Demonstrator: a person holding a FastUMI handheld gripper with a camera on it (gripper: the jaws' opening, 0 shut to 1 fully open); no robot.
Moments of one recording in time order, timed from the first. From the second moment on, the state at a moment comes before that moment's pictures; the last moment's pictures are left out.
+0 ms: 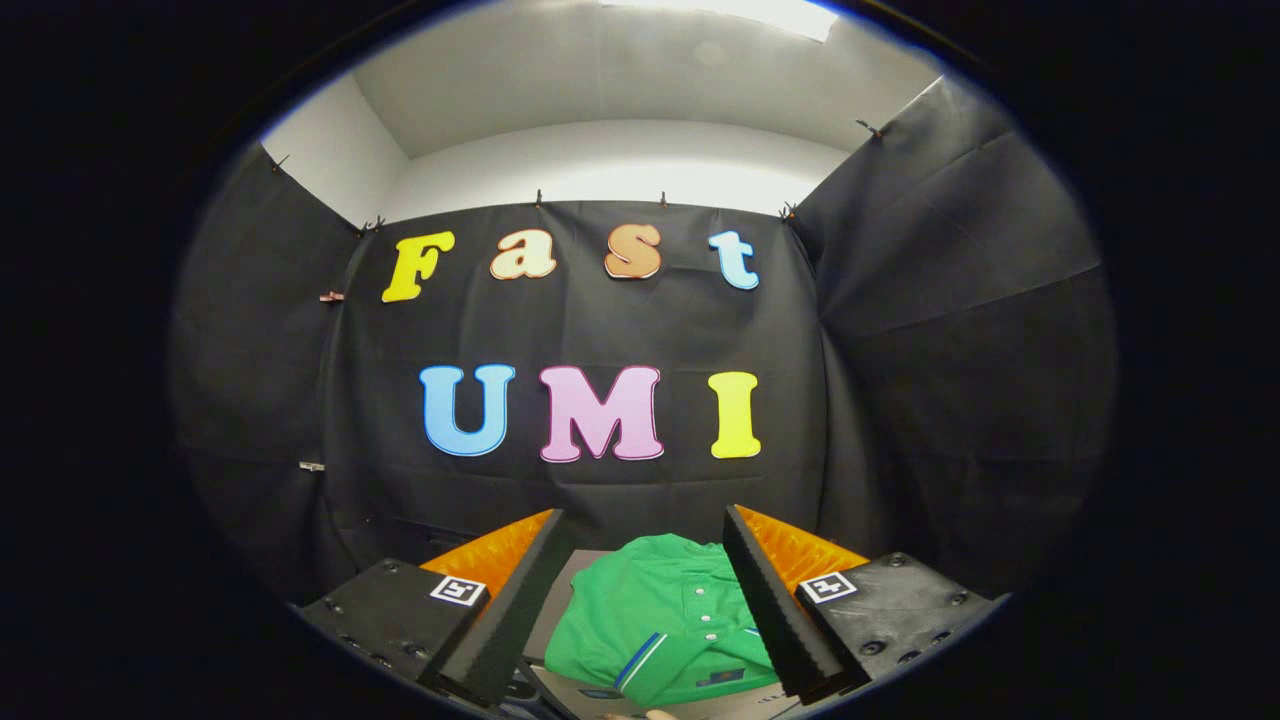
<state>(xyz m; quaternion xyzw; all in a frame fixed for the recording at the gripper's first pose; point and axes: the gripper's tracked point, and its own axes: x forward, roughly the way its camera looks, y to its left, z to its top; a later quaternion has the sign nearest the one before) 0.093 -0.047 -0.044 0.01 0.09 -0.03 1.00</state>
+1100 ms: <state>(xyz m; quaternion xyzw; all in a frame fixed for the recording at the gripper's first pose) 0.192 -0.115 -0.200 0.03 0.34 -0.09 0.94</state>
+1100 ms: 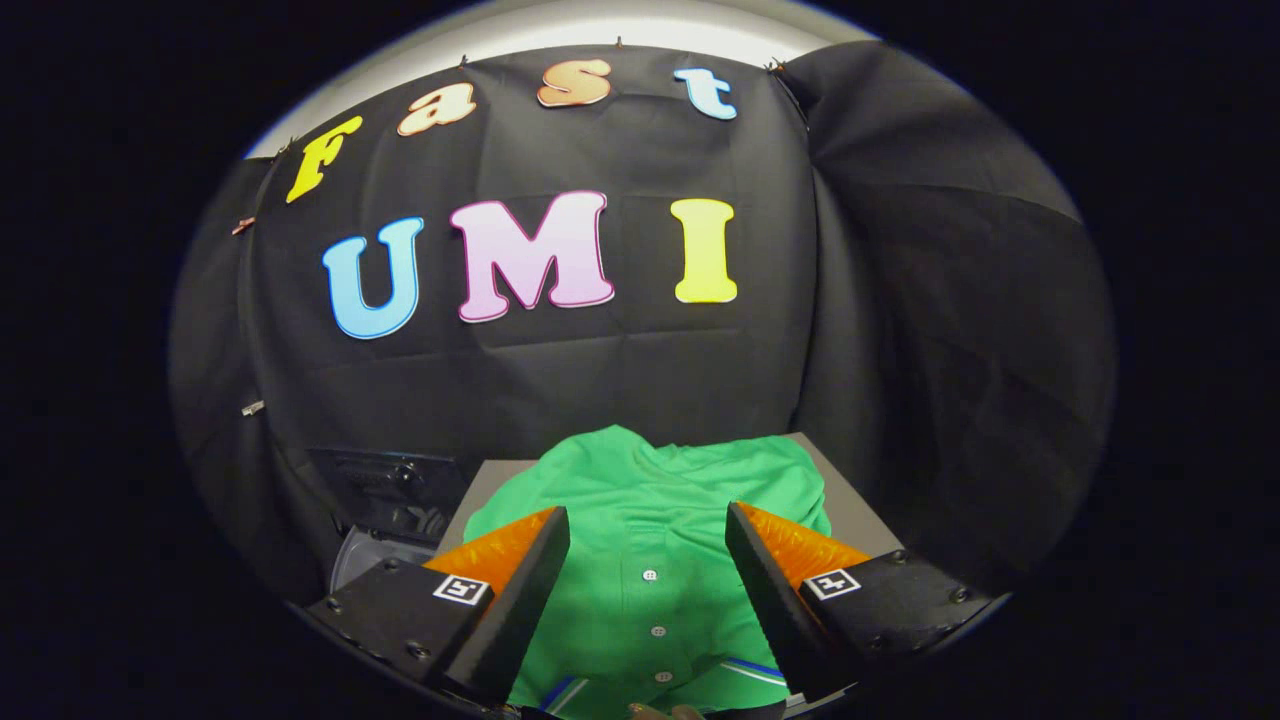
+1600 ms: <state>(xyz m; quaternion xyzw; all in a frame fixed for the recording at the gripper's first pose) 0.192 -0.130 -0.264 0.02 0.42 -0.11 0.90</state>
